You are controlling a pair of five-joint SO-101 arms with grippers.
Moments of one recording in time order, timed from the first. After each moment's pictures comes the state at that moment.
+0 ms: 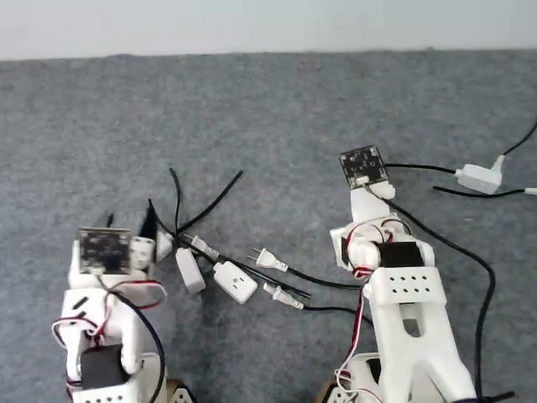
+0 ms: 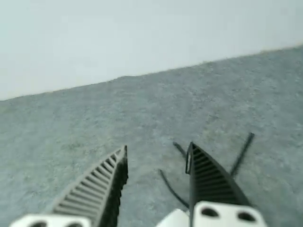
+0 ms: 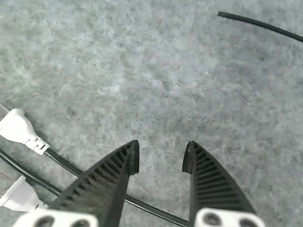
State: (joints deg) left arm -15.2 -99.5 86.3 43.7 -3.5; right arm -5.9 -39.4 56.6 50.5 11.4
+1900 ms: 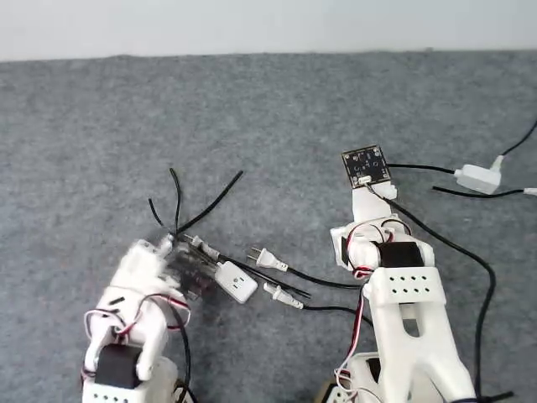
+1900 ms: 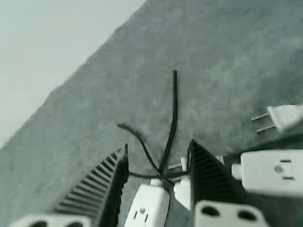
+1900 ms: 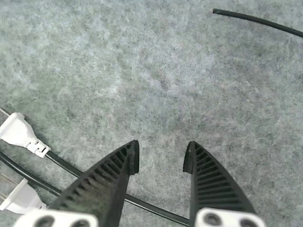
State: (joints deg) left arm 4.7 -103.4 89.0 56.4 -29.1; right arm -5.7 -39.4 56.6 50.6 9.7
